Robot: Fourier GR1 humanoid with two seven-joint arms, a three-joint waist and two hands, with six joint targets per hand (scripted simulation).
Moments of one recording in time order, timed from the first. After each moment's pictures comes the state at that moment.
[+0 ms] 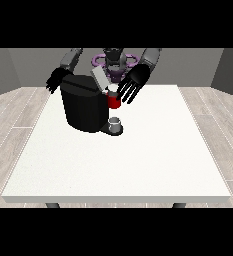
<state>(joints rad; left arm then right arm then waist) -1.16 0.46 0.07 -0.61 -0.75 -0.20 -0.18 -0.32 -0.03 -0.06 -1.37 -0.02 -0.18 -0.06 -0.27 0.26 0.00</state>
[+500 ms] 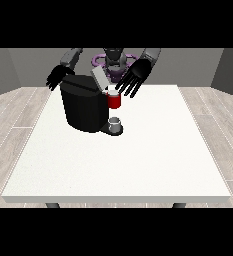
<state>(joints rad) -1.12 0.42 0.06 -0.62 -0.77 -0.21 -0.16 -0.29 -0.04 -0.07 -1.35 -0.04 -0.18 -0.06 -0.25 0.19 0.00</state>
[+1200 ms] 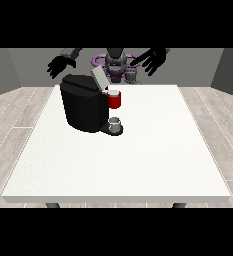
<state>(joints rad) -0.96 0.28 0.26 -0.64 -0.52 -0.22 -0.18 -0.15 -0.07 -0.10 -1.37 -0.08 -0.11 -0.10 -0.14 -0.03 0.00</state>
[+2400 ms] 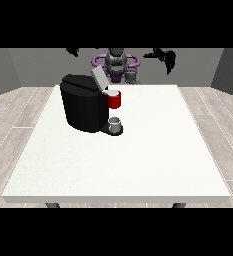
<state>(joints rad) -0.54 0.03 0.35 -0.84 -0.20 -0.31 -0.22 -0.26 -0.18 -0.04 -1.45 -0.05 0.02 0.05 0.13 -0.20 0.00</state>
